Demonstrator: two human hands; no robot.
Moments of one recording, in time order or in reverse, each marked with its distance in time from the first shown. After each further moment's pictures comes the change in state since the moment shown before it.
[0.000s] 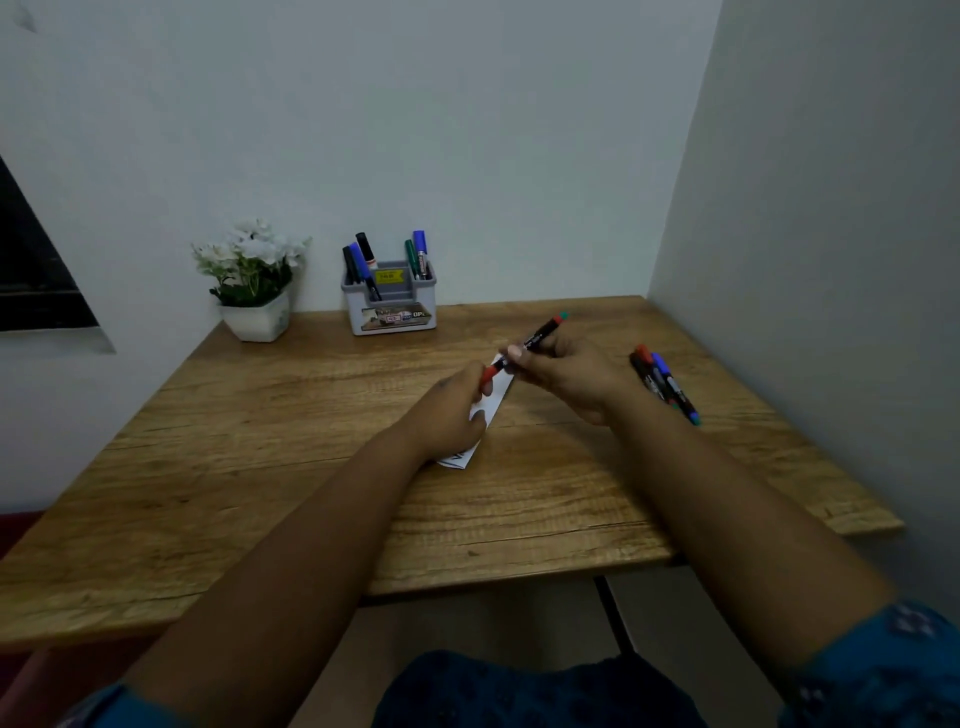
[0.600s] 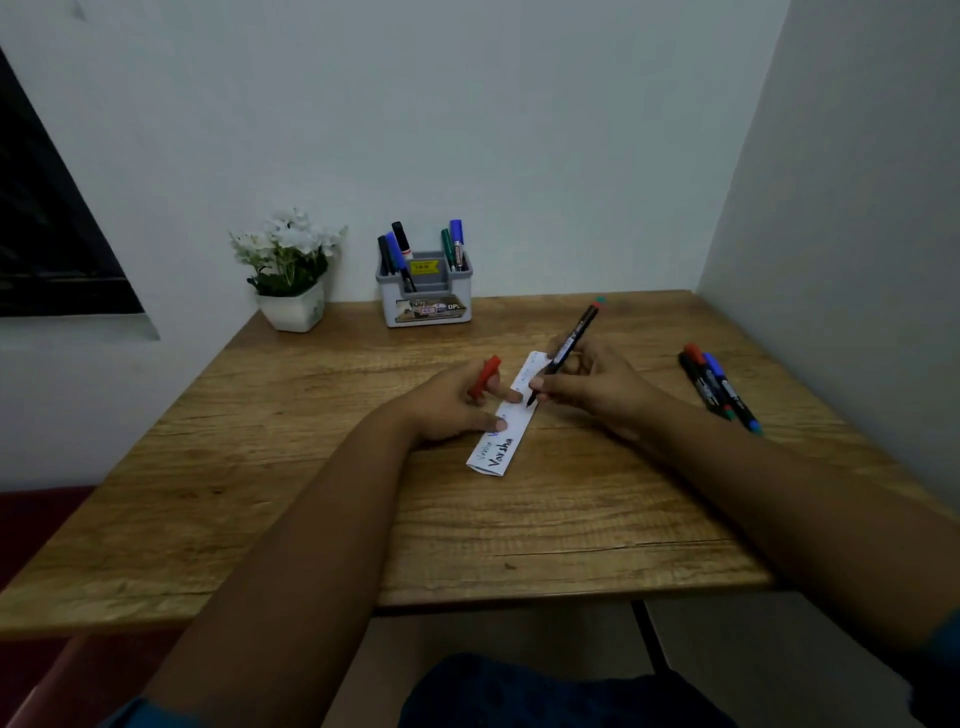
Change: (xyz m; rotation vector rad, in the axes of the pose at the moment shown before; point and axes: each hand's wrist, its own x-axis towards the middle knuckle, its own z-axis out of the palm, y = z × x) left_hand -0.003 -0.022 -0.034 -0.332 -0.197 -0.196; right_hand 0.011 0.023 0.007 -0.036 -0.063 0.021
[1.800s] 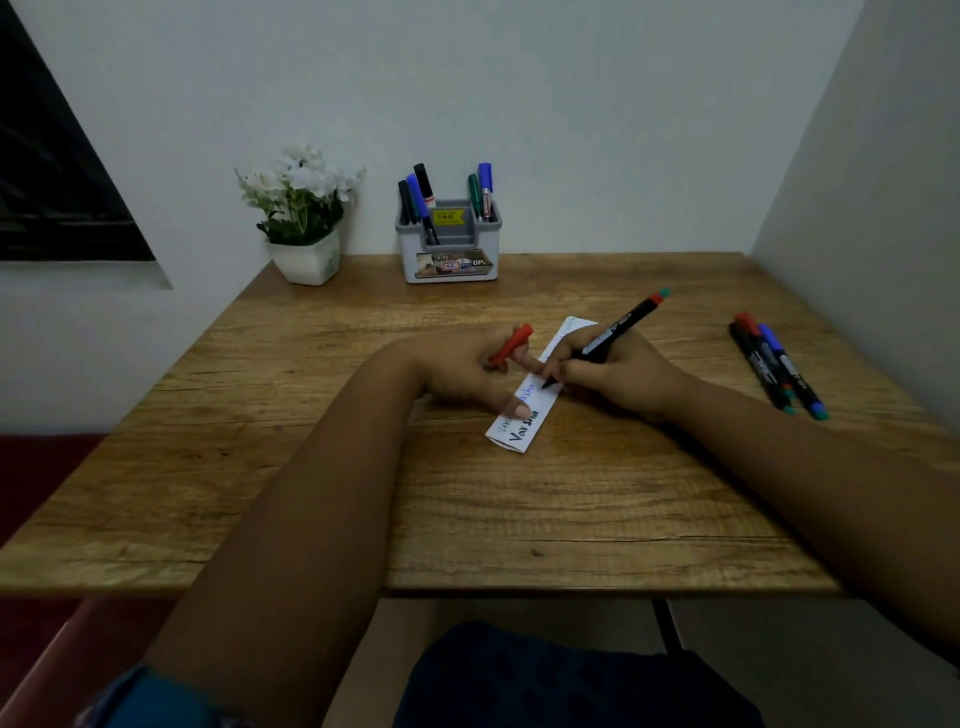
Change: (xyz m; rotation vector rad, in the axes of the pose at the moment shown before) left_hand 0.001 0.006 -0.022 0.214 -0.203 -0.143; right_hand 0.008 0.011 0.008 -0.457 -0.187 -0.232
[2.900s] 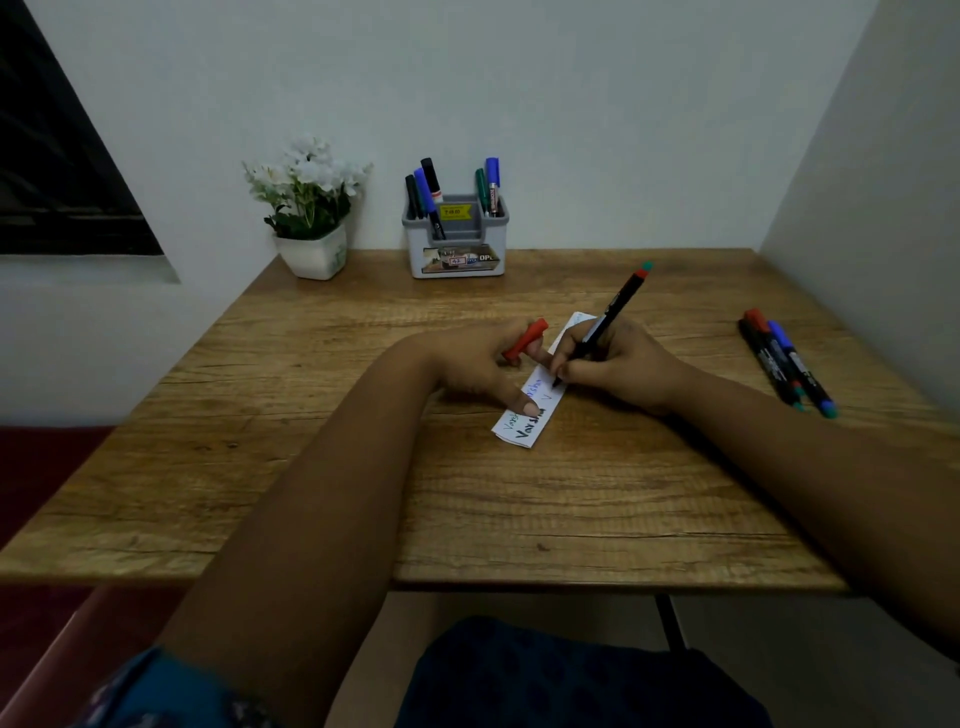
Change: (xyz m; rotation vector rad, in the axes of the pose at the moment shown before) left_hand 0.002 0.005 0.004 0.013 0.020 0.027; right_hand 0.002 -0.001 0.001 -0.056 -0.013 0.021
